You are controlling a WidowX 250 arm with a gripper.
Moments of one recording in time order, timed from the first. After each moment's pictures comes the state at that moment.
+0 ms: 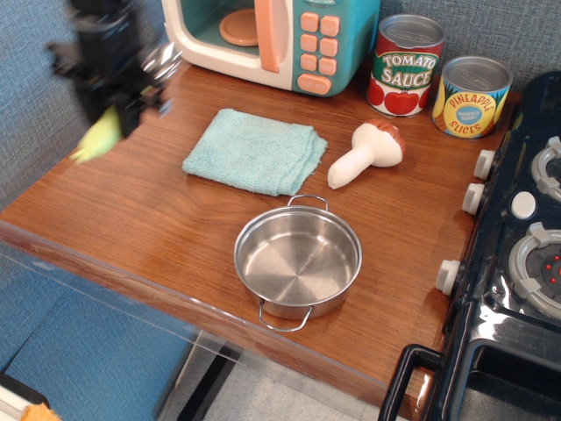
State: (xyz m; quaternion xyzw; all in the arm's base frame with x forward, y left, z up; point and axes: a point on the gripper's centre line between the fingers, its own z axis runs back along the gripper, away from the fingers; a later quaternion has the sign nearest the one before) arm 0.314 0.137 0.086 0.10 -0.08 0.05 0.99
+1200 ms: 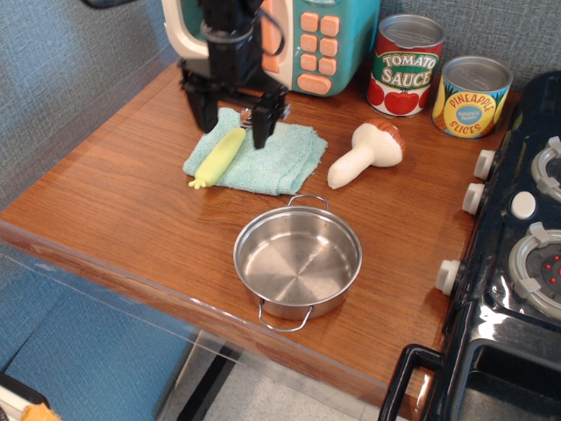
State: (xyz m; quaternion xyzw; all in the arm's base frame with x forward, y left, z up) arm 0.369 0.066 0.061 0.04 -0.09 0.02 0.99
